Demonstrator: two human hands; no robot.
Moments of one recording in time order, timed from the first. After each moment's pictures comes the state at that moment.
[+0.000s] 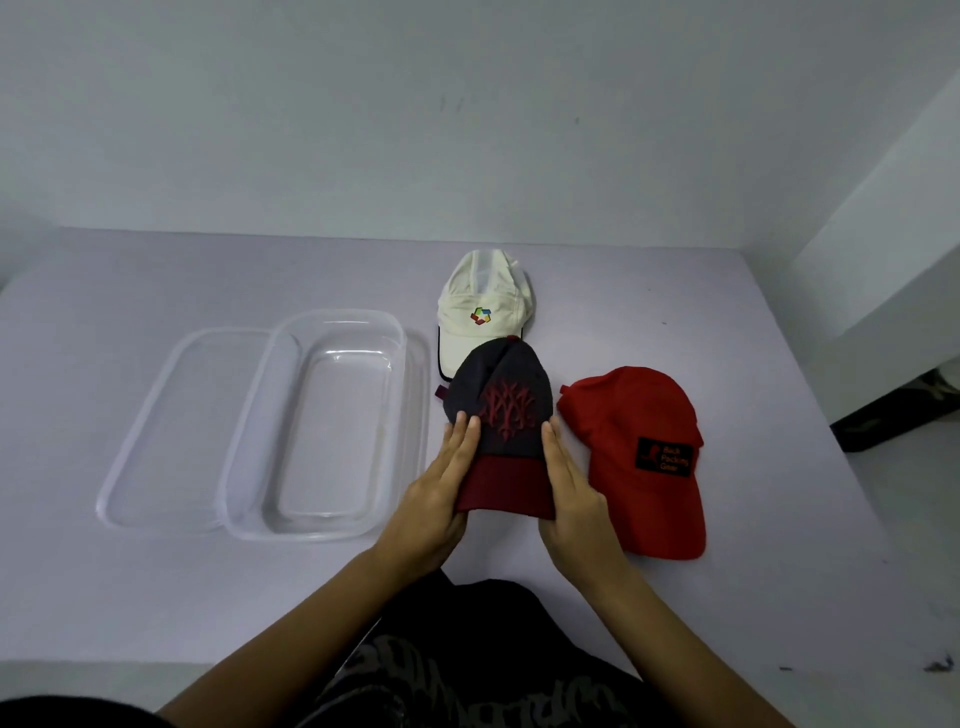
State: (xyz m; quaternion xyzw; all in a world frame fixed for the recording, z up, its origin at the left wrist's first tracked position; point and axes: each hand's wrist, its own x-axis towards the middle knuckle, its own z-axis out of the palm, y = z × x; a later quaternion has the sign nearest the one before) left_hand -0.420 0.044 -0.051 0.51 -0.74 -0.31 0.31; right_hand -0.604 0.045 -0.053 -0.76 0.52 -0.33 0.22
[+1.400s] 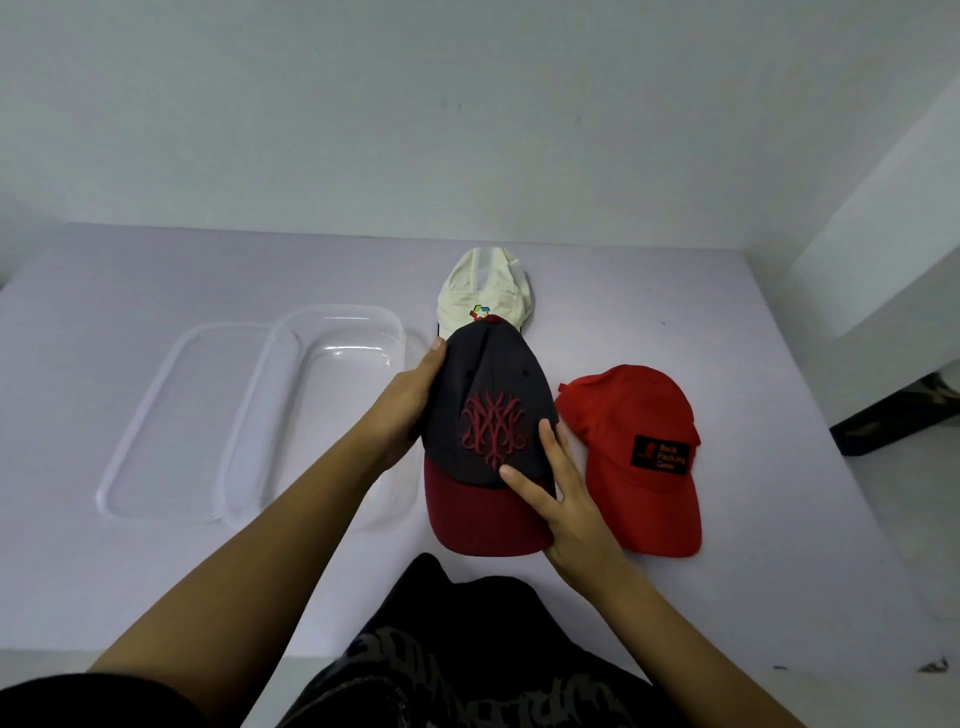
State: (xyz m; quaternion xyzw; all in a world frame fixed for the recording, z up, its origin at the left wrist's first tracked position) left_hand -0.409 -0.033 0.012 0.55 -0.38 -0.65 0.36; right_hand -0.618 0.047 -0.059 -0.84 0.41 -0.29 0.20
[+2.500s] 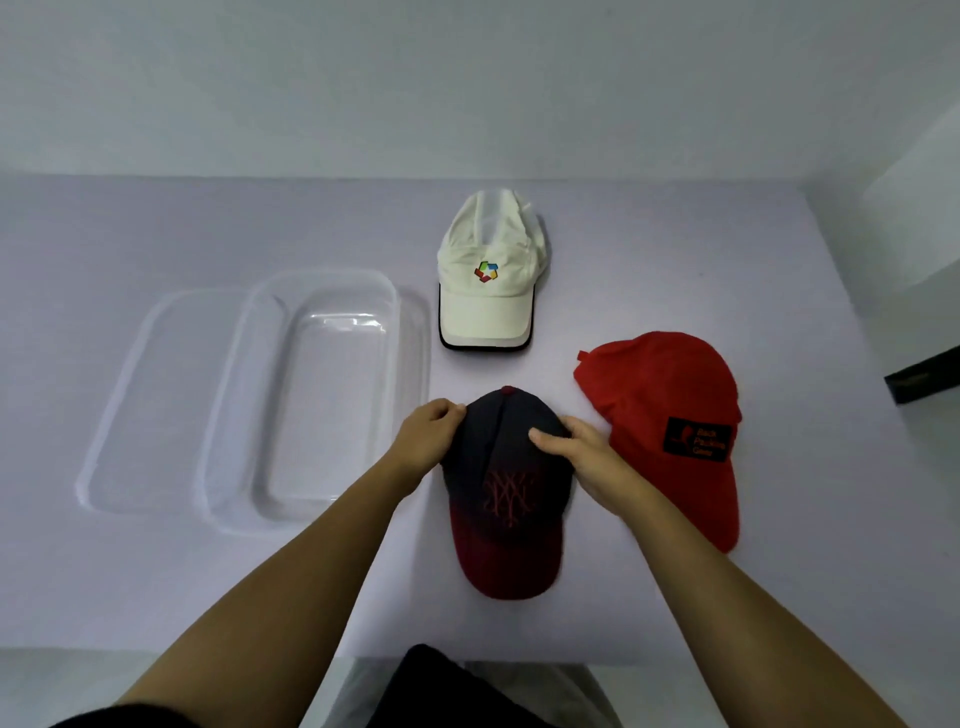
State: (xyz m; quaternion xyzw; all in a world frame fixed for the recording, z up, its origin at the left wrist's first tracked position) left_hand -0.419 -0.045 -0.093 0.71 -0.41 -0.54 0.19; right_hand -0.622 -0.044 -0.111 -0.34 0.60 -0.21 0.69
